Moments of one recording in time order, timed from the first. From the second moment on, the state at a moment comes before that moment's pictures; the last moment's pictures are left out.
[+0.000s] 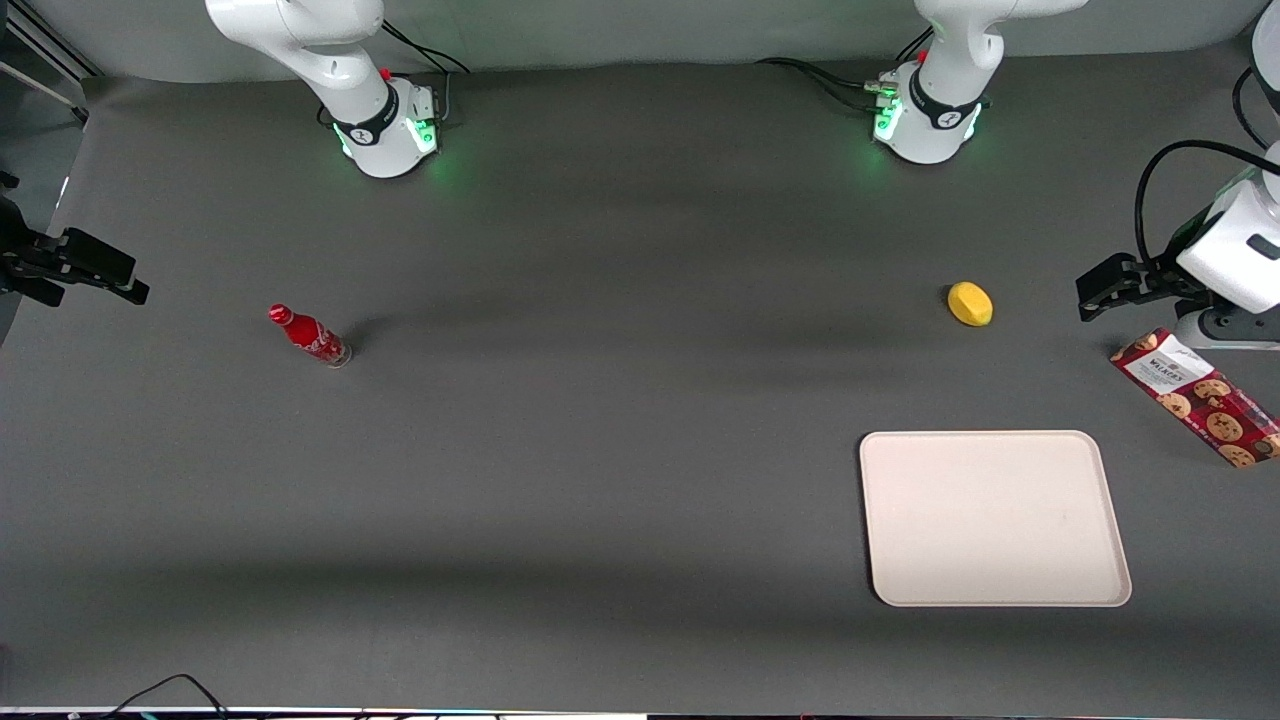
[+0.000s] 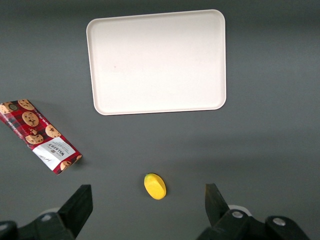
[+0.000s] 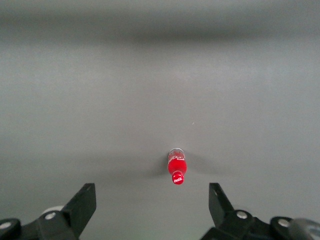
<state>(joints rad) 0.04 0.03 -0.11 -1.61 0.05 1.65 -0.02</state>
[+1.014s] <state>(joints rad) 0.06 0.05 -0.09 -1.61 0.06 1.62 0.00</state>
